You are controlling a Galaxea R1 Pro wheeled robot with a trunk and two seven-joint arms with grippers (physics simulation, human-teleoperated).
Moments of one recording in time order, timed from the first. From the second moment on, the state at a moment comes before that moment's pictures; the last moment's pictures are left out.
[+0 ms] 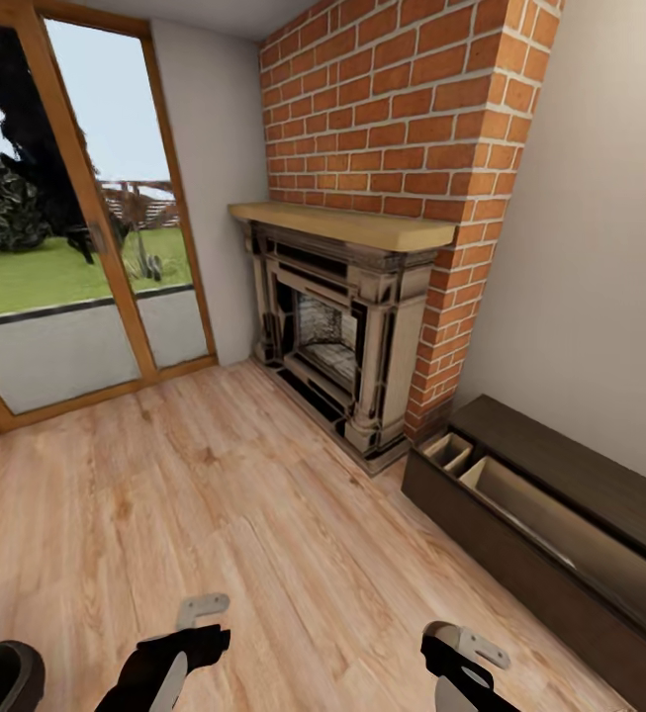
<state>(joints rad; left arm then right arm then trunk) -0.22 -0.01 -0.06 -1.04 0.24 0.60 0.21 -0.50 0.03 0.42 -0.23 -0.85 -0.16 -0.37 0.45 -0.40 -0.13</state>
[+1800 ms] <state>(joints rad) -0.22 -0.01 -0.06 -1.04 0.24 0.60 0.21 -0.50 0.03 0.42 -0.23 -0.85 -0.16 -0.37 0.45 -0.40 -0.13</state>
